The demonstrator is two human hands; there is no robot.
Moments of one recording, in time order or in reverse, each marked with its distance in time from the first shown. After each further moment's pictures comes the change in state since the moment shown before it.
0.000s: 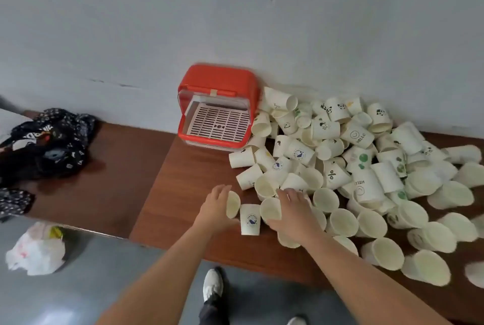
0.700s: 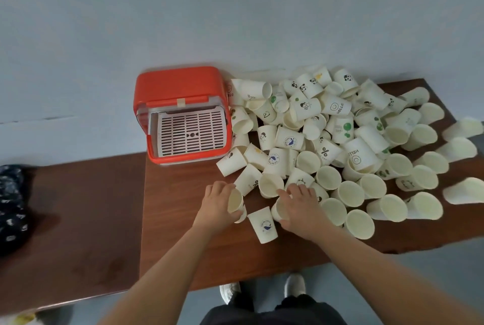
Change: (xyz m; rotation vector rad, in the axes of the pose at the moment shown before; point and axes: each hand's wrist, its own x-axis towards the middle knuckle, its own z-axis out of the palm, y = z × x) left_hand 0.076 -0.039 -0.041 0.094 -0.062 0.395; right_hand 0.014 -0.044 0.005 -0.172 -0.012 0.217
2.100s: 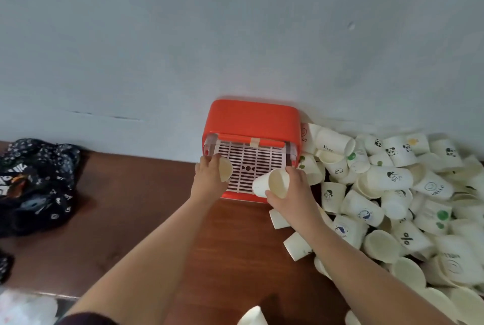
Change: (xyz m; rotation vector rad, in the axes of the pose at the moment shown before) left_hand 0.112 -0.124 -0.149 -0.107 0.305 -0.405; right_hand 0.183 -0.121 -0.112 0.780 0.255 0.053
